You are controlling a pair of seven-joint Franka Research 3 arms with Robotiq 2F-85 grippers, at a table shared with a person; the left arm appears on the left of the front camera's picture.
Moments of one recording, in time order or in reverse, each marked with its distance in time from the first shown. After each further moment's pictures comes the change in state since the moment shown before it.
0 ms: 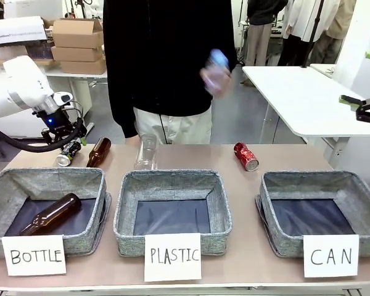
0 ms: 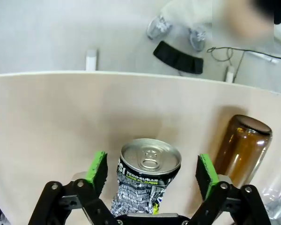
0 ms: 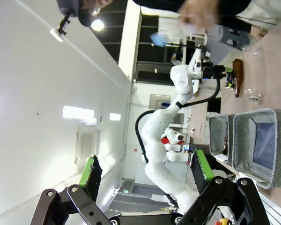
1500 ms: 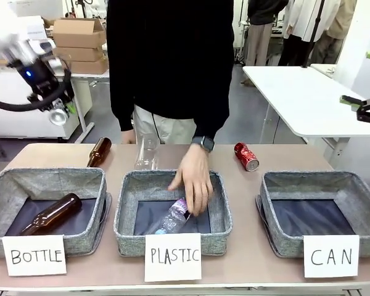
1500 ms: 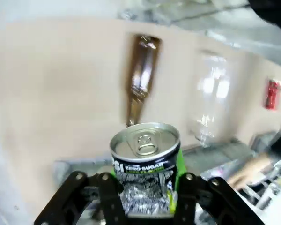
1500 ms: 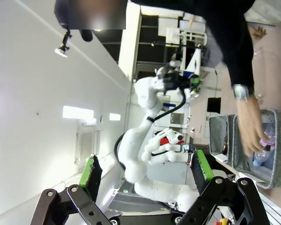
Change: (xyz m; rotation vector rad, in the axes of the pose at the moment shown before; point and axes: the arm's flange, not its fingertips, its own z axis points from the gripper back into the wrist) left arm -0.102 -0.075 0.205 -0.166 -0.029 0.003; right arm 0.000 0.000 0.000 -0.001 0.000 0.001
